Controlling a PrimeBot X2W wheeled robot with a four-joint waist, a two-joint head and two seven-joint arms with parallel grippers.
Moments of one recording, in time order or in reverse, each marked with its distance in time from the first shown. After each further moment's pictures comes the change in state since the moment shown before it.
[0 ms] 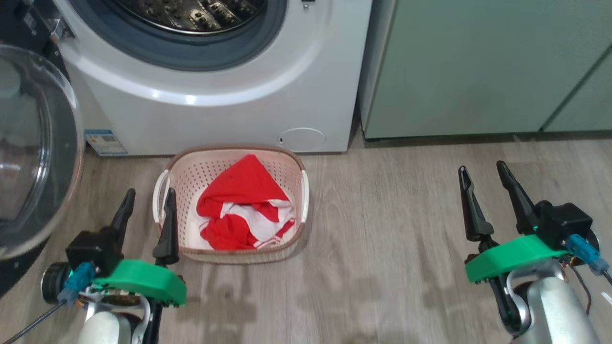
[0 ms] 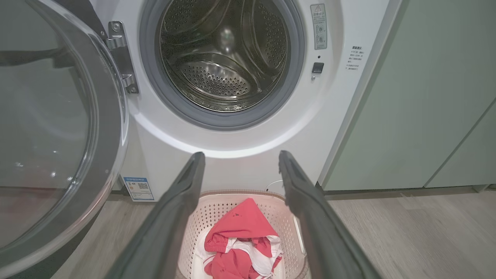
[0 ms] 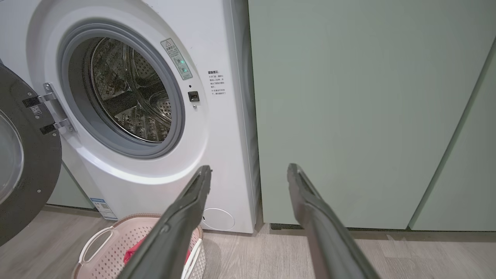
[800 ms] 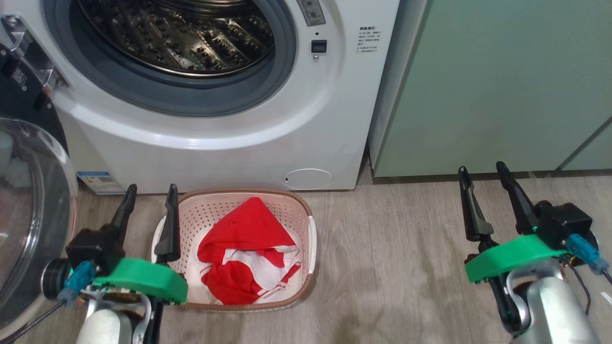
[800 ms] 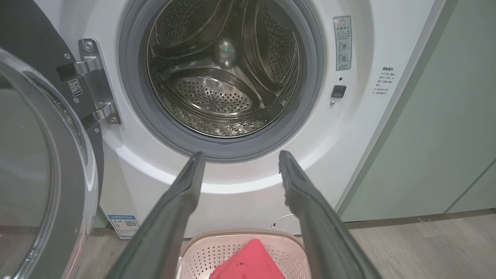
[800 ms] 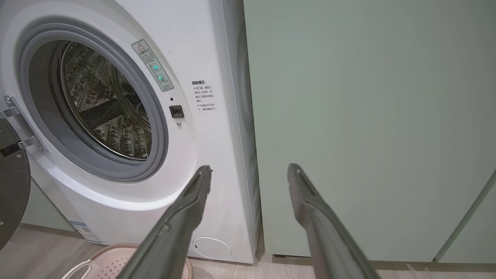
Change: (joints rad) left arm -0.005 0.010 -0.019 -0.013 -0.010 0.009 -0.009; right arm -0.003 0.000 -0.001 0.009 0.007 0.000 -0.002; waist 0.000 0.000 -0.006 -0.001
